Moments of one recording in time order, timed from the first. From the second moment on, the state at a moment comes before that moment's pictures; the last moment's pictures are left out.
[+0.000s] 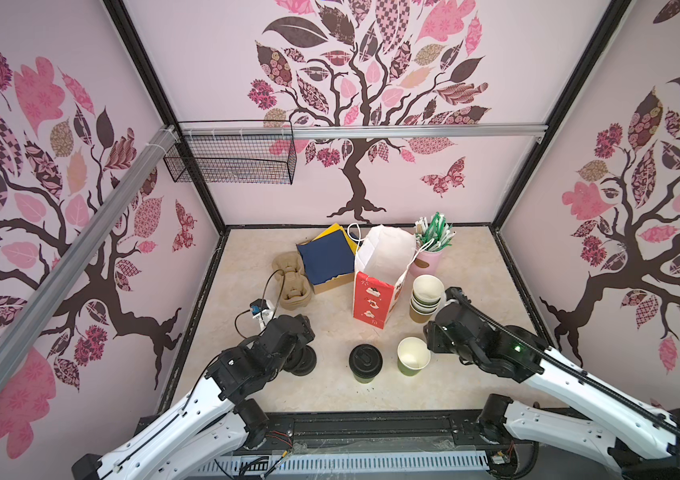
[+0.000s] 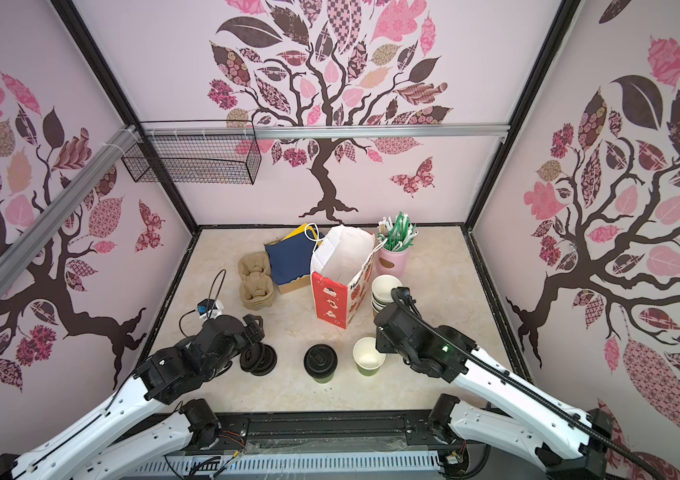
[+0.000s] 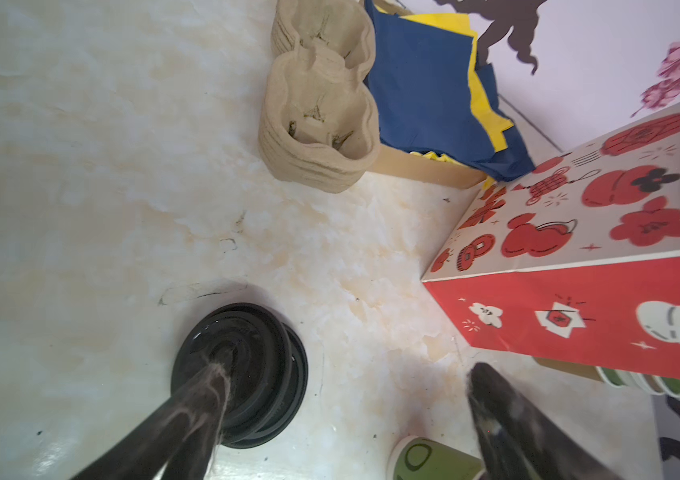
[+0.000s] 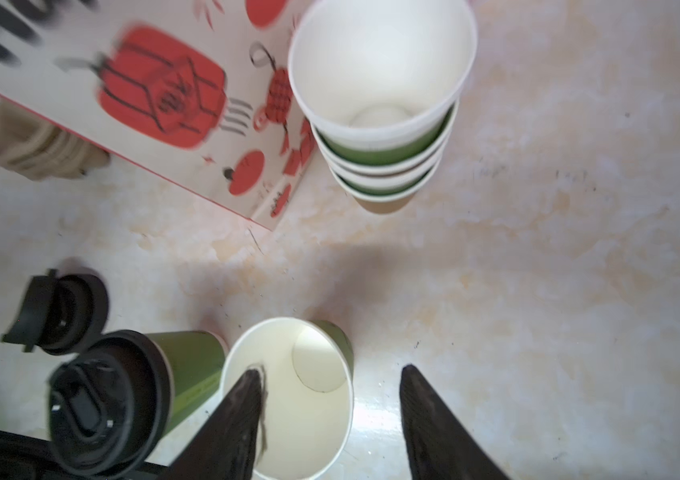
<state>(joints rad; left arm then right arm) -0.79 0.76 0.75 -0.85 -0.49 -1.07 0.89 0.87 0.95 -0.95 0.39 0.80</state>
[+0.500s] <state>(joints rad) -0.31 0.93 0.69 -0.86 -0.01 -0.97 0.89 0.86 1.02 -0.94 0.47 0.74</state>
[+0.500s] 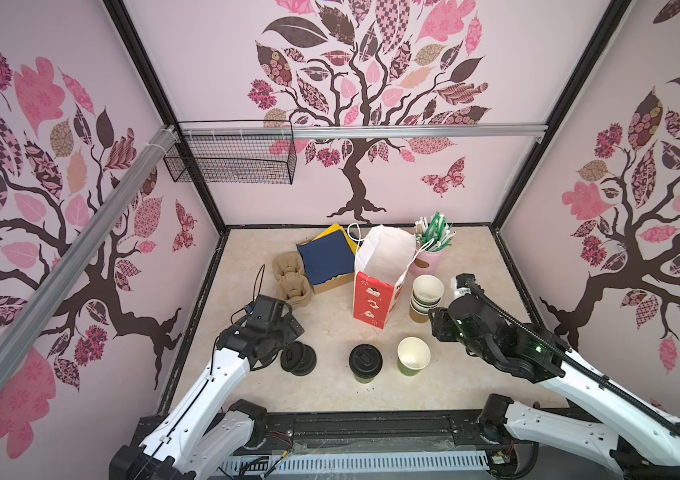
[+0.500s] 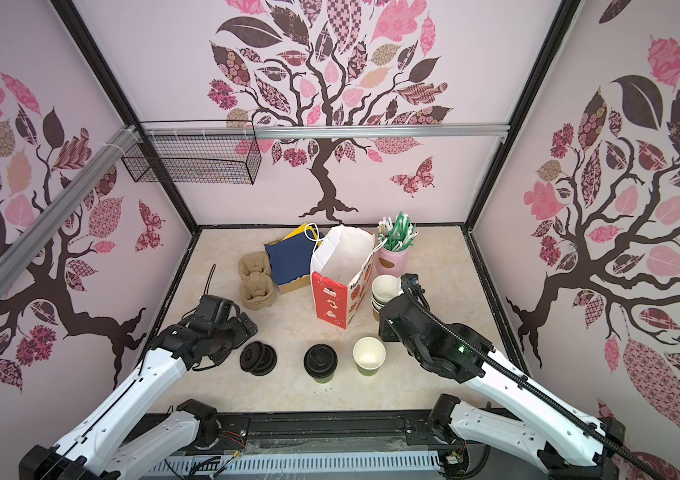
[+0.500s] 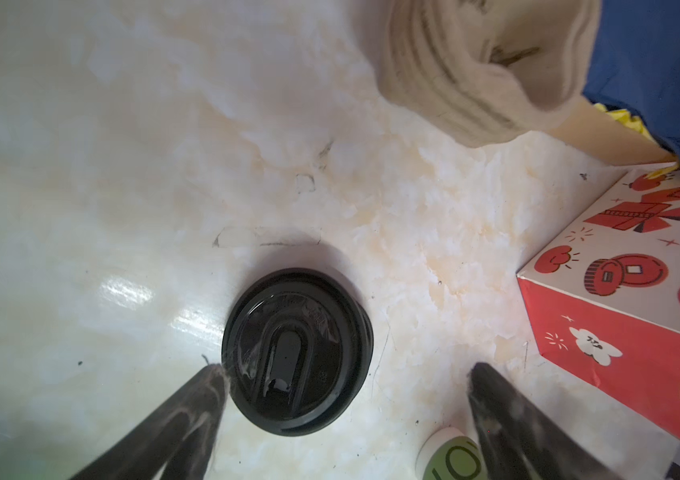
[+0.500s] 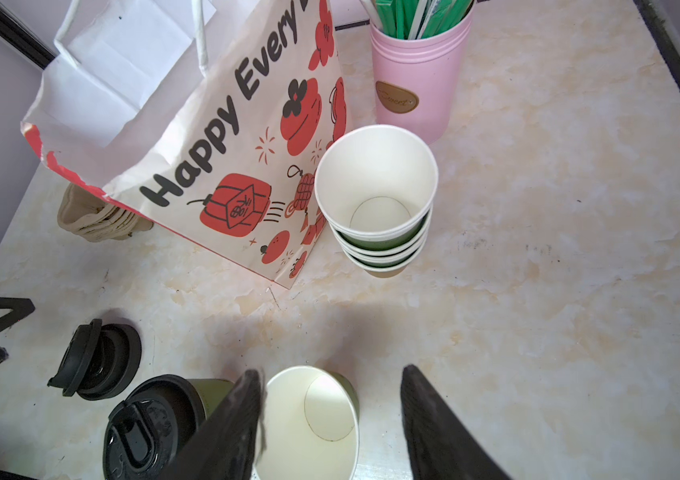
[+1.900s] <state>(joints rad) -0.18 1.04 0.53 -0.73 0.22 -0.92 0.89 0.88 1.02 -0.95 0.45 0.76</state>
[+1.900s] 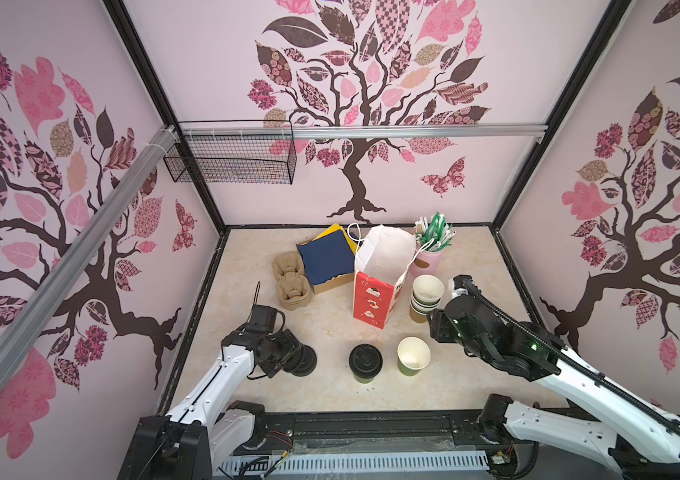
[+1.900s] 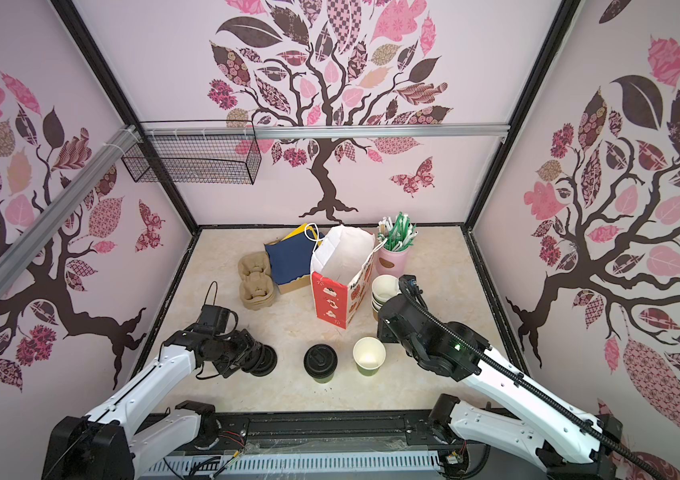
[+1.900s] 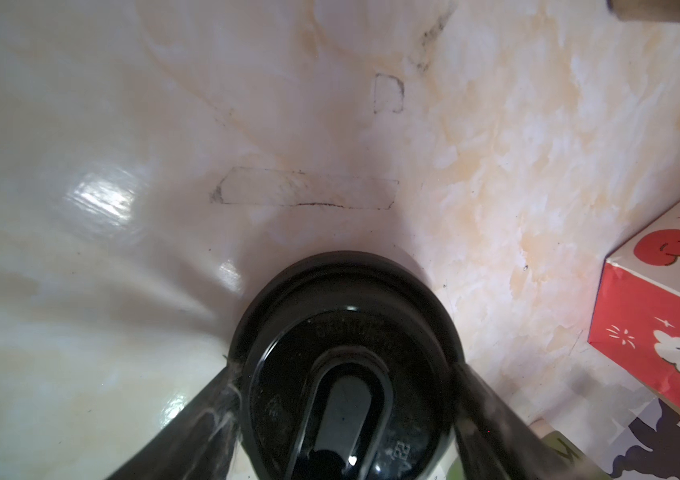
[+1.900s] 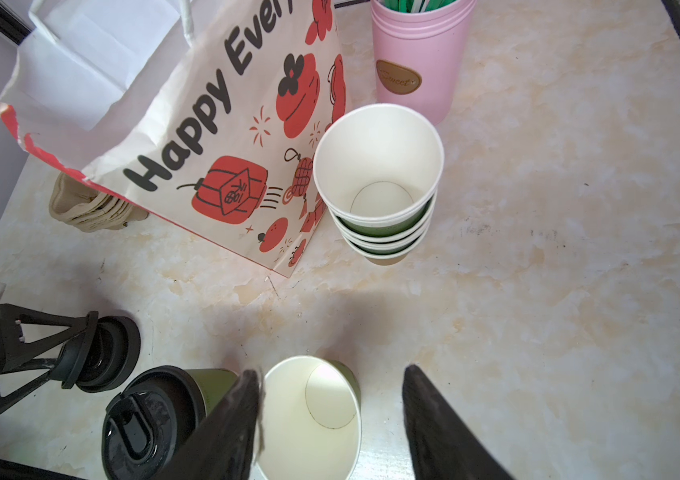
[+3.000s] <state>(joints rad) -0.40 0.81 0.86 -0.88 0.05 -0.68 0.53 0.86 0.86 -0.98 0.24 0.79</state>
